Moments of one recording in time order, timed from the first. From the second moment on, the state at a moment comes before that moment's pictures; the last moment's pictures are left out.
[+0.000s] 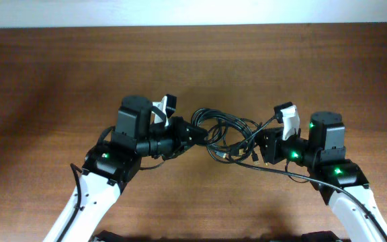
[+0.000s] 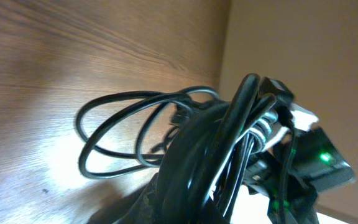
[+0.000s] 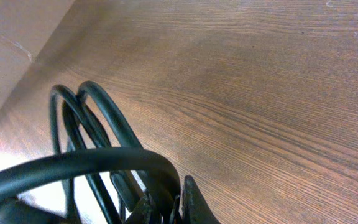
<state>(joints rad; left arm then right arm) -0.37 1.16 0.92 -0.42 0.71 -1.01 0.11 1.07 0.65 -0.30 -0.66 0.12</state>
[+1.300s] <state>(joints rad) -0.42 1.25 0.92 -0.50 0.45 -0.85 0.11 1.07 0.65 -0.15 -0.88 0.16</state>
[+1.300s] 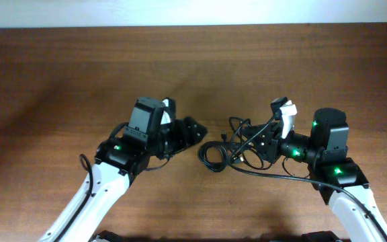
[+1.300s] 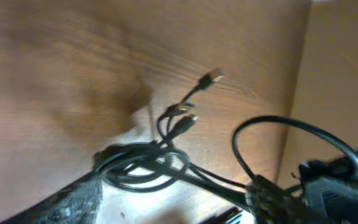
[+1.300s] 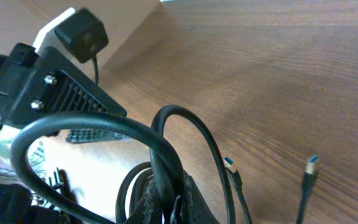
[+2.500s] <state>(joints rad) -0.53 1.25 0.93 -0.50 0.60 0.55 0.11 1.07 0.65 0.10 -1.13 0.30</state>
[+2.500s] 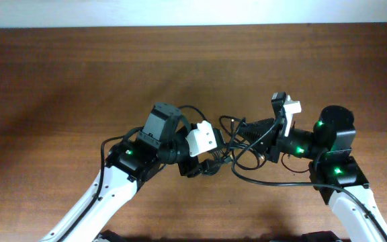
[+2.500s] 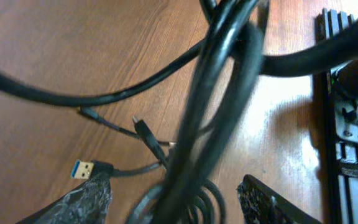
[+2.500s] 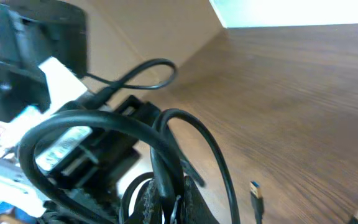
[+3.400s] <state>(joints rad) -0.53 1.25 0.93 -0.49 0.62 0.61 0.11 1.07 0.65 0.08 -1.17 0.33</state>
